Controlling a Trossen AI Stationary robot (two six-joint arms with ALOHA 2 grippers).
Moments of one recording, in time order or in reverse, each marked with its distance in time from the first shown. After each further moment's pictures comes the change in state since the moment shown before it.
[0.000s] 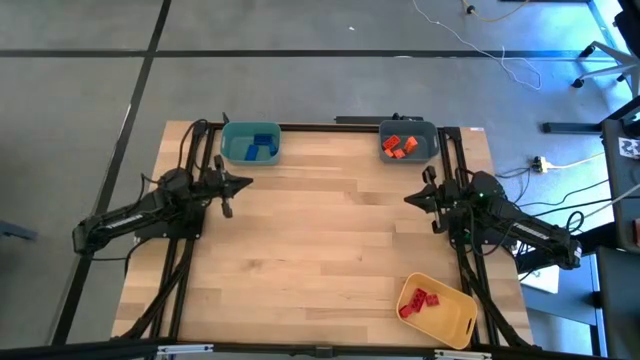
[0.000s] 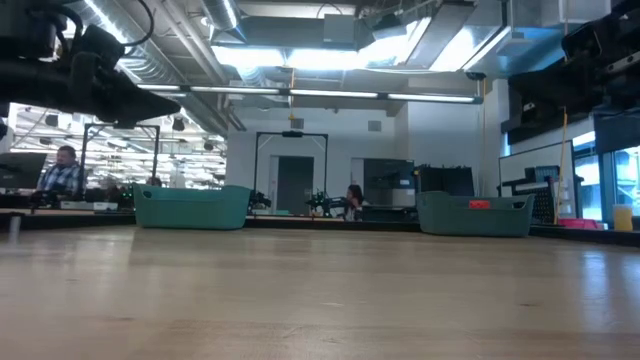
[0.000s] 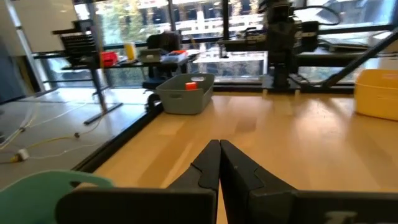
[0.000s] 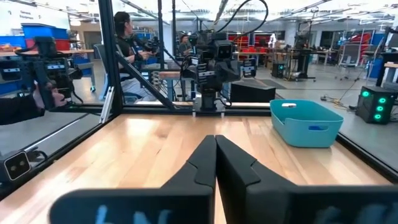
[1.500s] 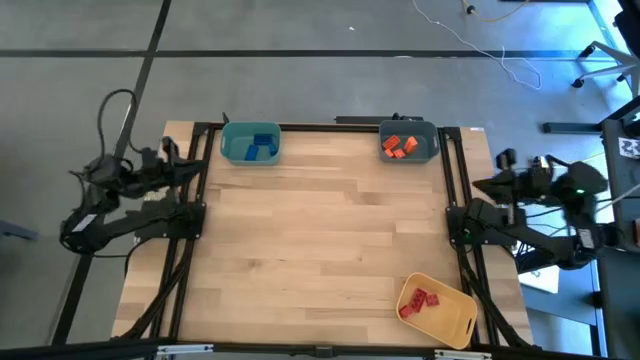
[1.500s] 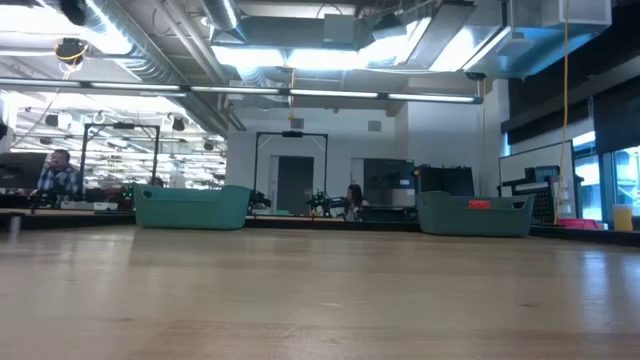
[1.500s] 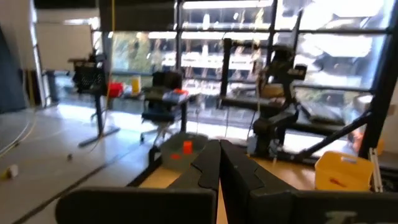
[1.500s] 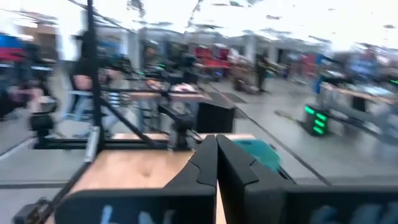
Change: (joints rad) left arm 0.000 -0.002 0.642 -0.507 -0.029 -0.139; right arm -0.002 -0.003 0.829 -0.800 0.163 -0.049
